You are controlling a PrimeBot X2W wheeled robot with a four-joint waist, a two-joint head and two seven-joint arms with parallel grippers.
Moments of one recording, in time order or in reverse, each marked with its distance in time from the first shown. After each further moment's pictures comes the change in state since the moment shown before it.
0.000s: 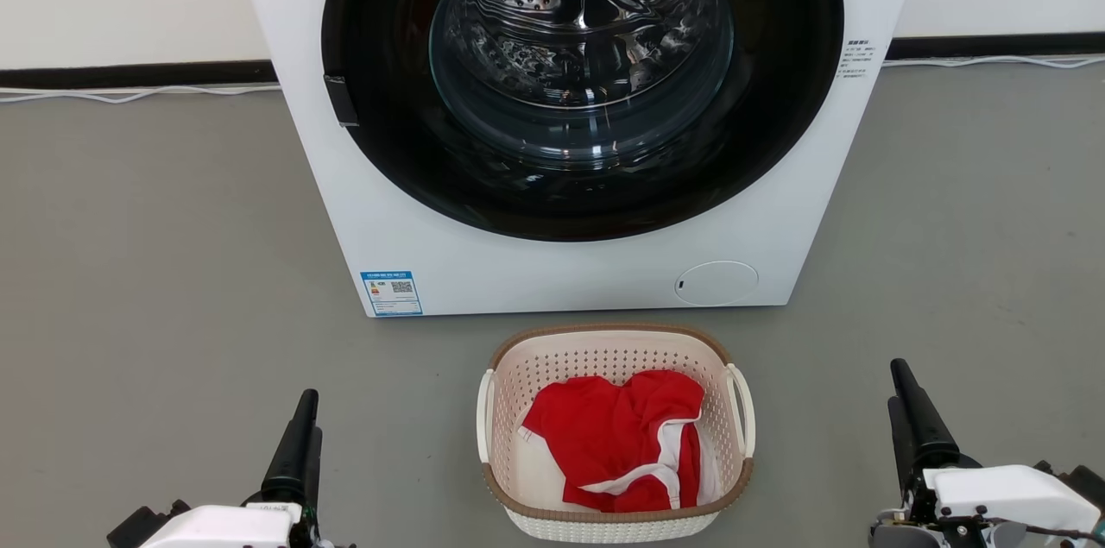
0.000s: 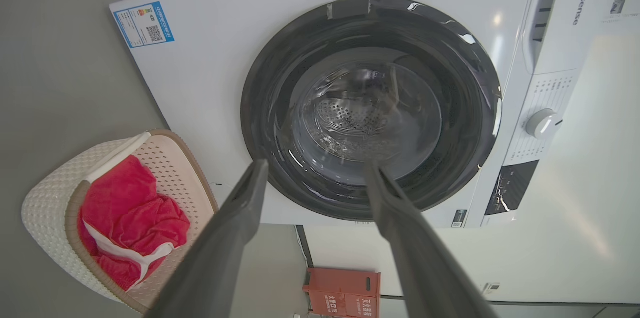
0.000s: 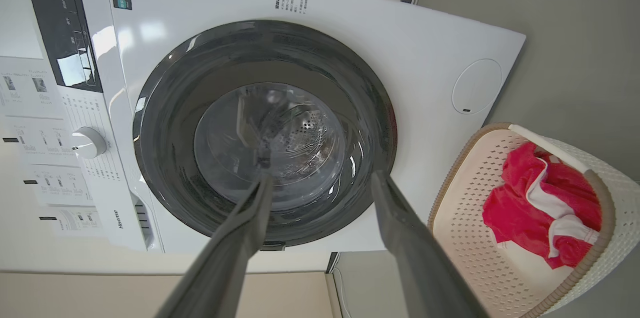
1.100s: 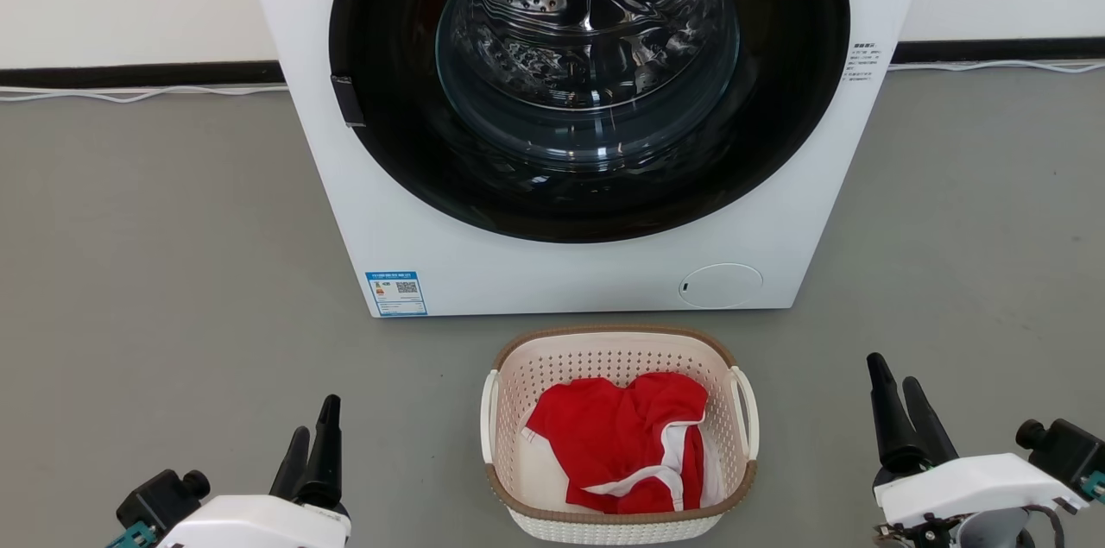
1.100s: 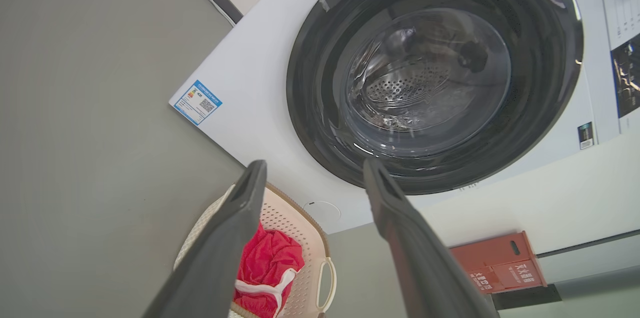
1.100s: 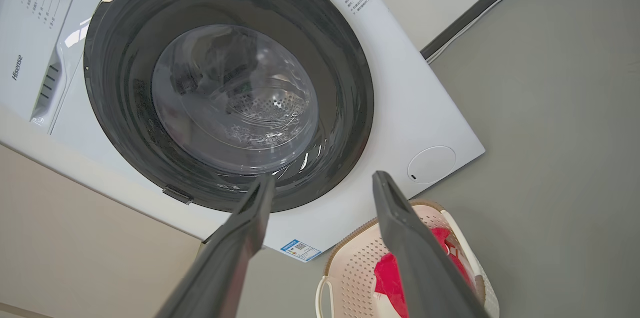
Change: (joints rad) left arm -0.001 0.004 -0.024 0.004 0.538 0.033 -0.093; right arm -0.003 -0.033 0.043 -0.005 -0.587 0.001 -0.089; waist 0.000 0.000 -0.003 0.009
